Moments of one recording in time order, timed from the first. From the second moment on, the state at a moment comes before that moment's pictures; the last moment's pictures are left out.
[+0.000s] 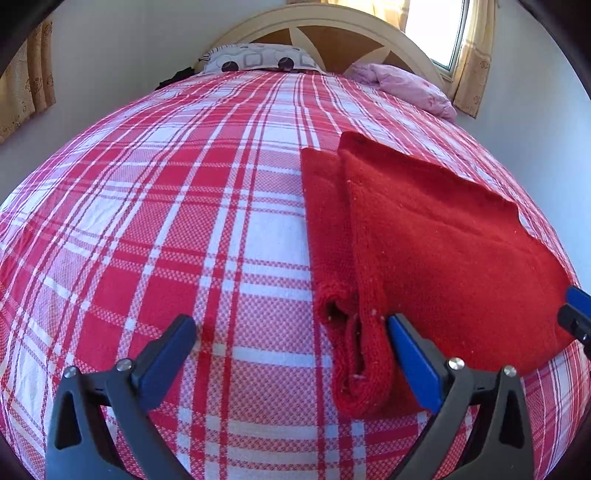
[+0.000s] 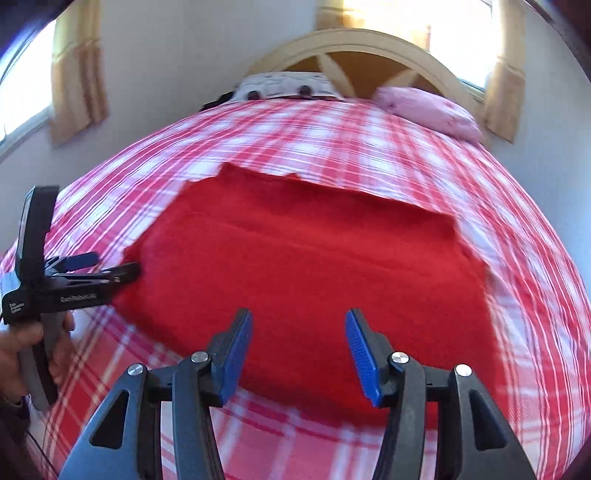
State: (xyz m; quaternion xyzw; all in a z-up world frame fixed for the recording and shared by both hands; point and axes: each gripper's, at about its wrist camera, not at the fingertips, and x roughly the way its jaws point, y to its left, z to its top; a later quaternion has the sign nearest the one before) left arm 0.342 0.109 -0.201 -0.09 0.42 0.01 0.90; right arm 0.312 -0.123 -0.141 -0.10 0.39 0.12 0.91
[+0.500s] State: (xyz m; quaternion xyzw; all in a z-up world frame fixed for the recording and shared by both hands) left arm 0.340 0.111 -0.201 -0.09 0.42 0.00 0.90; right arm 0.312 -0.103 -0.187 -0.12 0.41 0.11 0.90
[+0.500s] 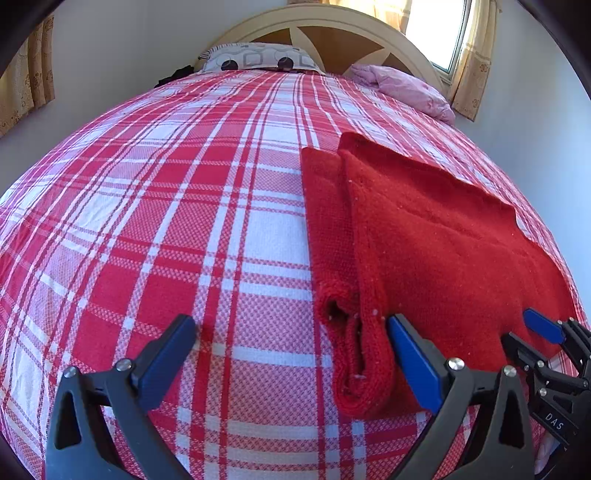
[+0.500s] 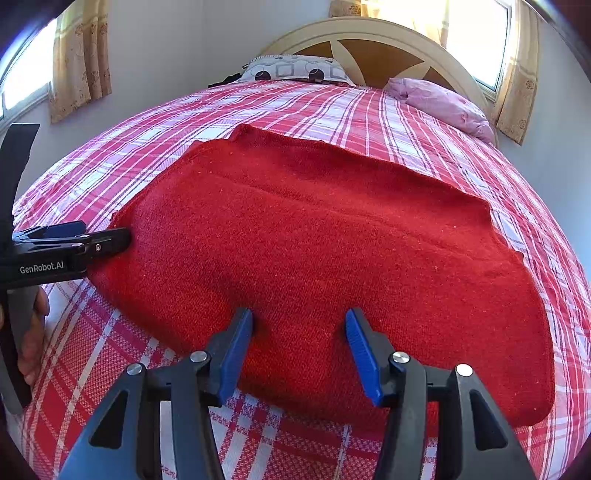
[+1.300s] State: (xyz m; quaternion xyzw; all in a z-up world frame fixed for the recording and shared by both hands) left arm 0.295 0.189 -0.195 -0.30 0.31 0.05 0.90; right arm 0.250 0.031 -0.179 -0.32 0.30 0.20 0.88
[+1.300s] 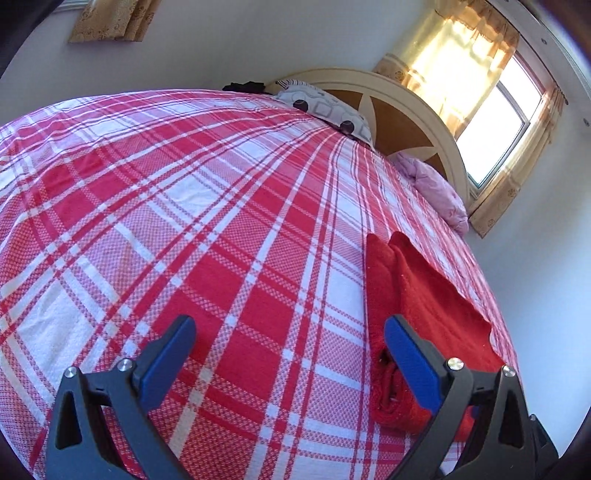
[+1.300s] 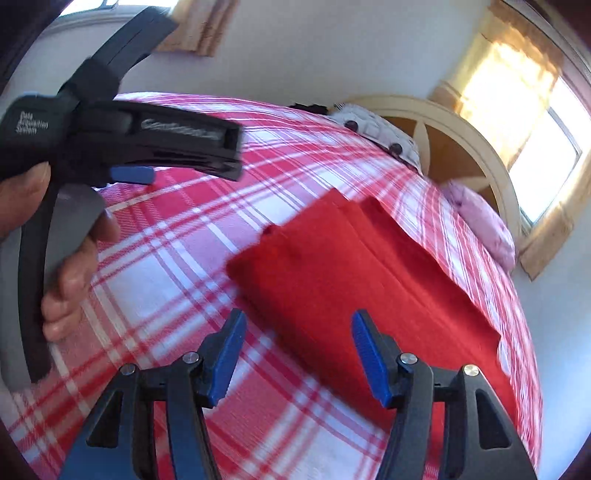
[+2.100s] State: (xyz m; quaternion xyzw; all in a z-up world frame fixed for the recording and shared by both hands) left arm 0.326 0.197 -0.186 -0.33 0.33 -0.06 0.88; right arm 0.277 0.048 -0.200 -0.28 0.32 0.18 0.89
